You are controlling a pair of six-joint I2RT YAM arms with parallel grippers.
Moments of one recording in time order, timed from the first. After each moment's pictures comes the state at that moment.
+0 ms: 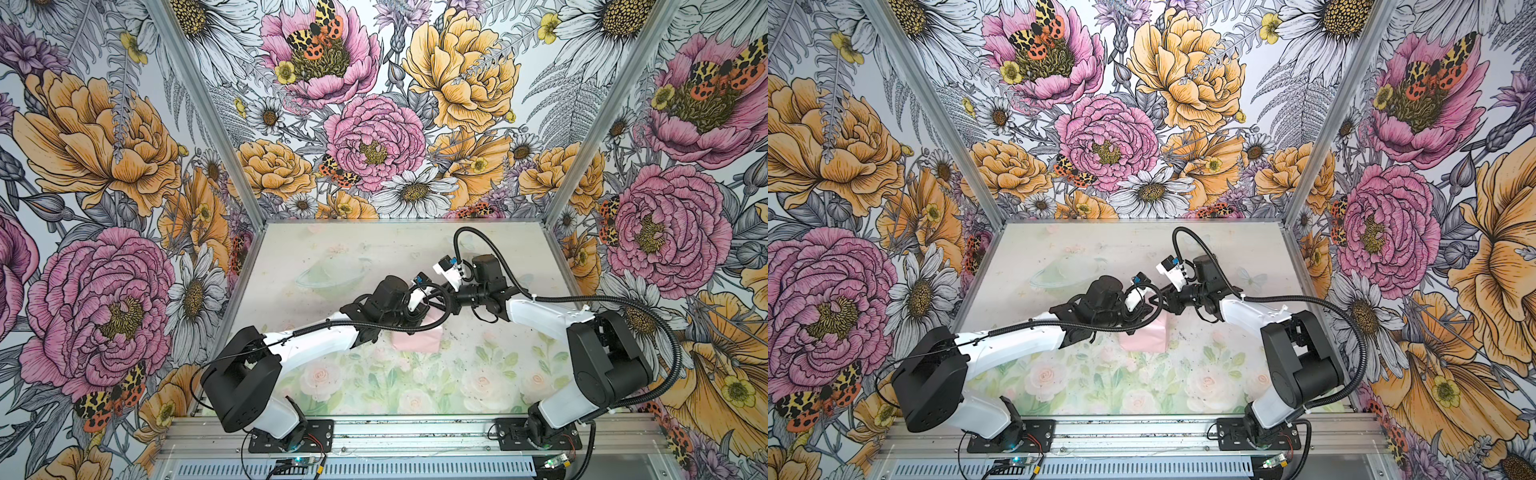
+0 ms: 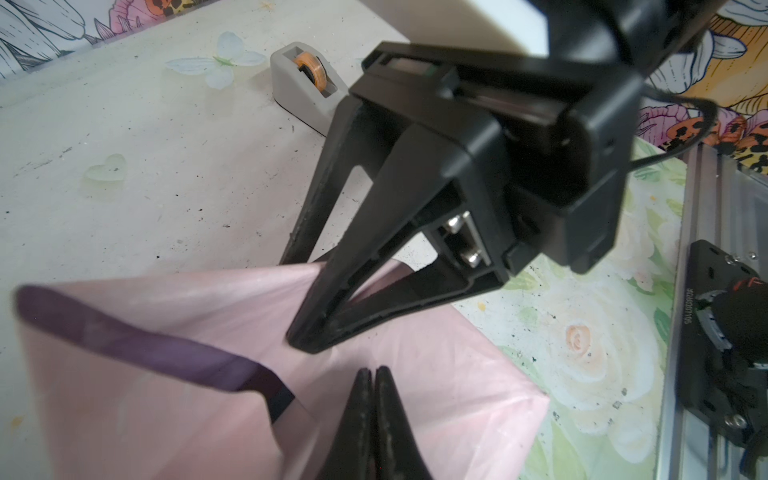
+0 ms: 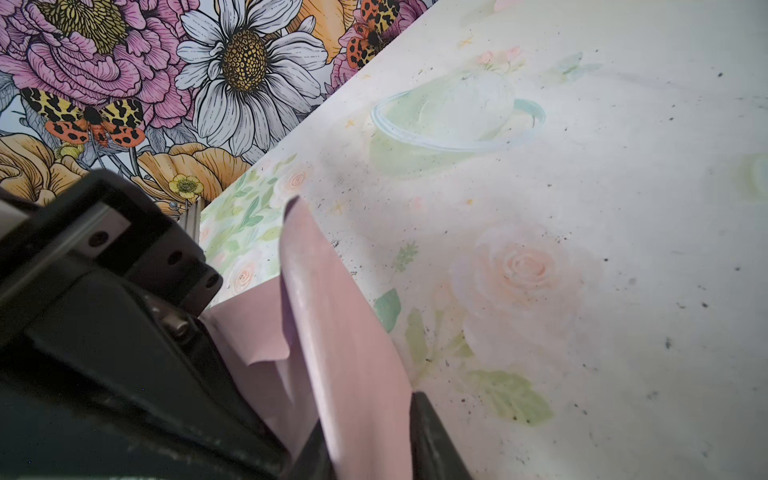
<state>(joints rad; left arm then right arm) -0.84 1.49 0.90 -0.01 0.15 -0.05 0.35 1.58 0.86 0.00 -0.88 -0.06</state>
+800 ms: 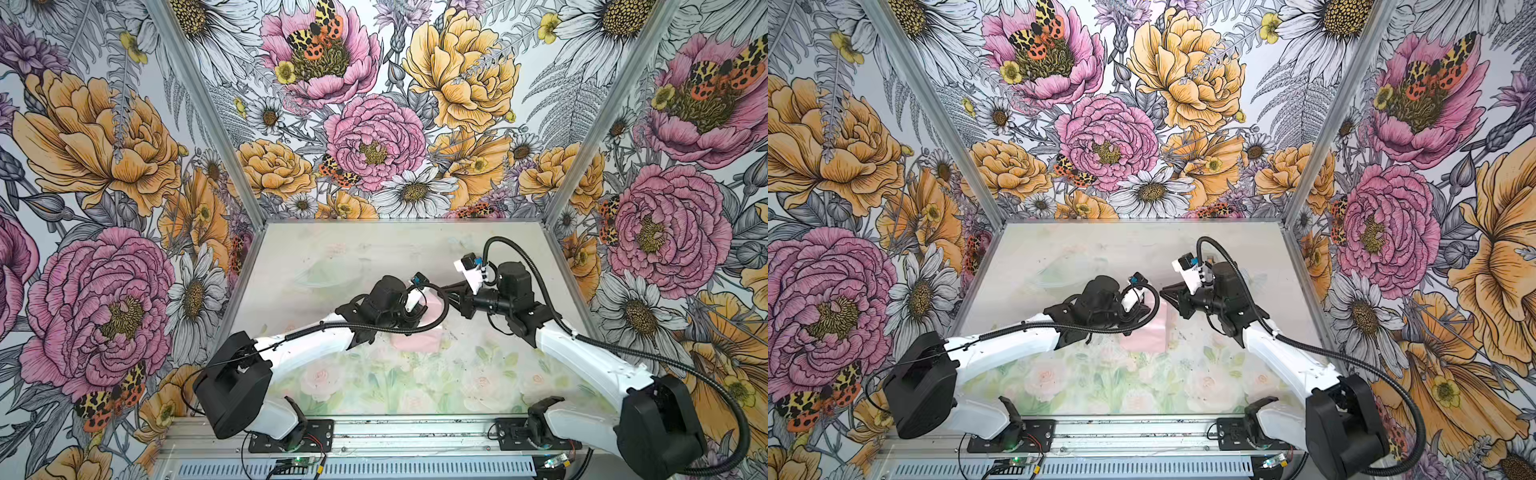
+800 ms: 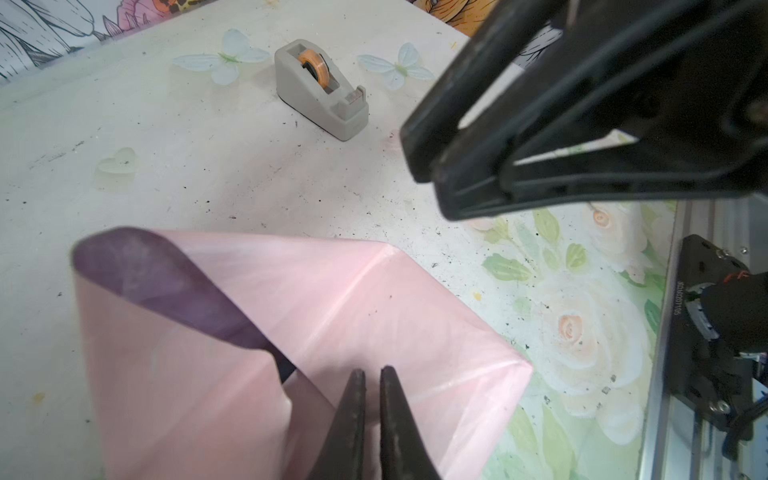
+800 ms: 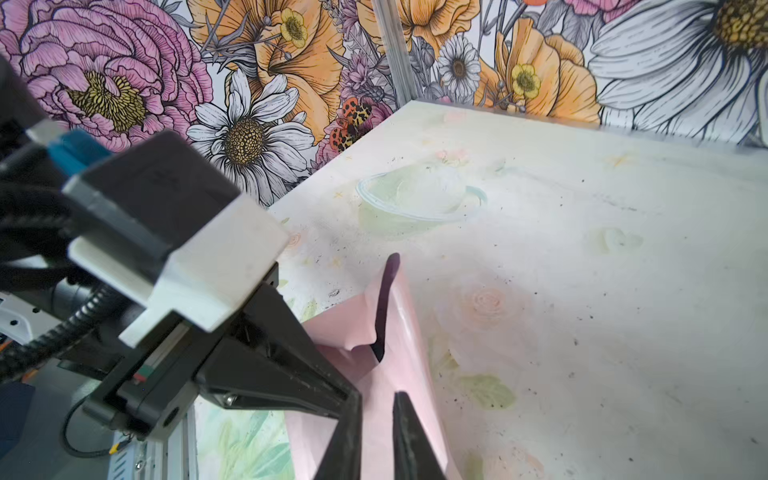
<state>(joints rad) -0.84 1.44 0.90 -0.06 0.15 -0.06 0.38 1.17 0.70 0.03 -0.69 0.09</state>
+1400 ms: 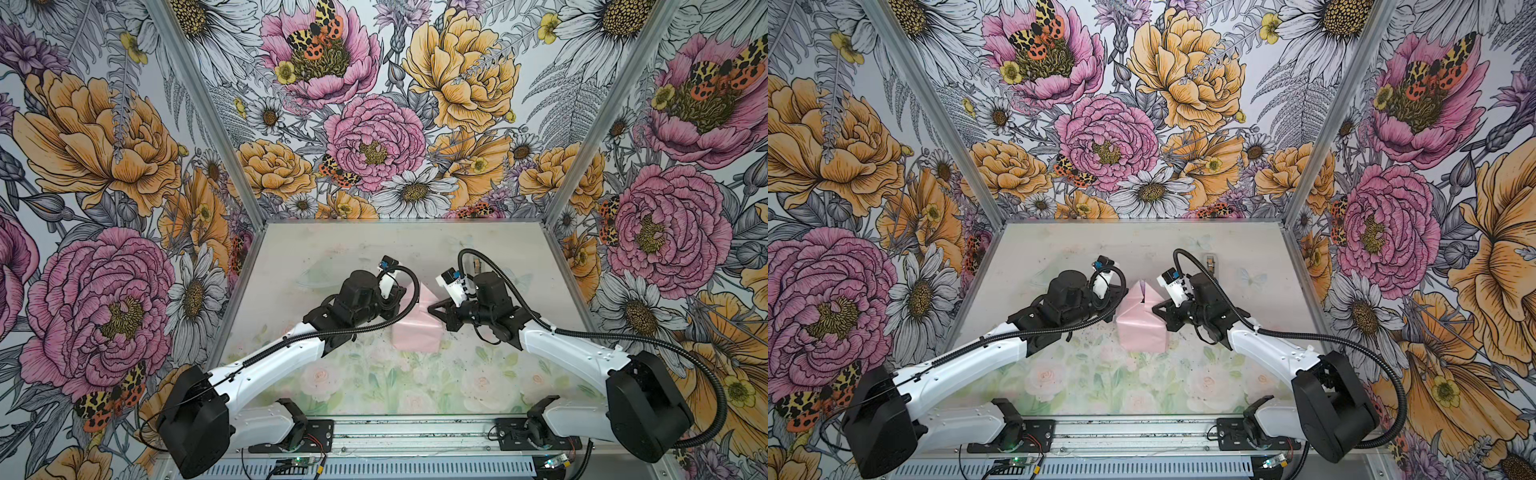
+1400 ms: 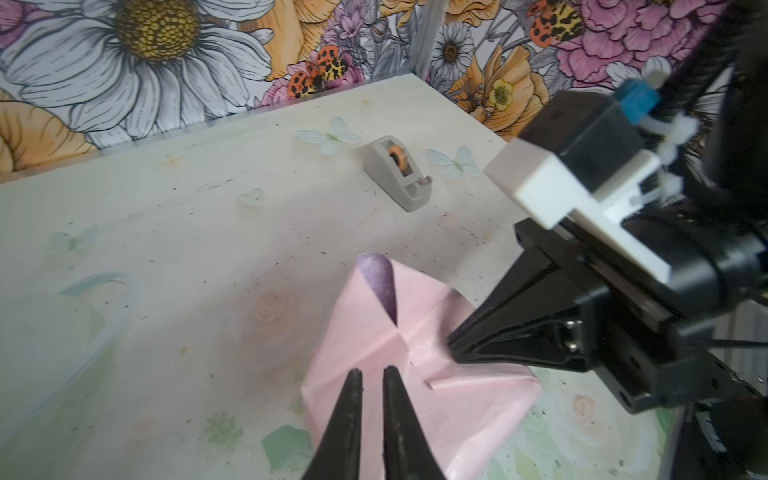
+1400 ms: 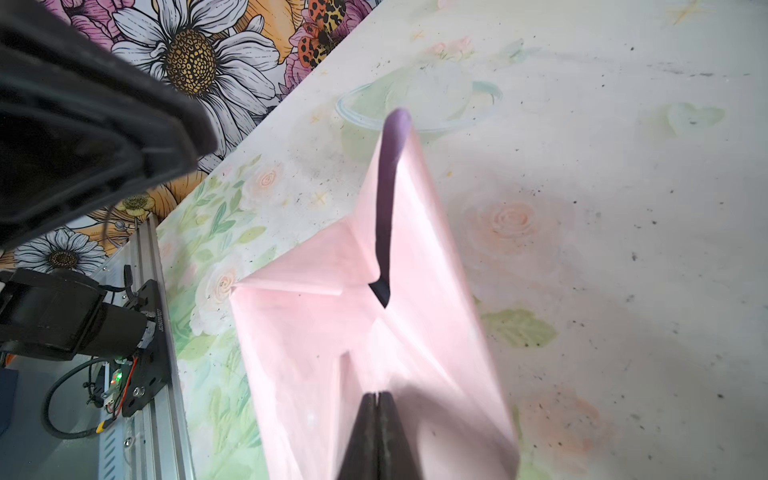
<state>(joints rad) -0.71 1.21 0.81 -0.05 0.04 -0.19 0.49 1.30 0.69 -0.02 -0.56 0.12</state>
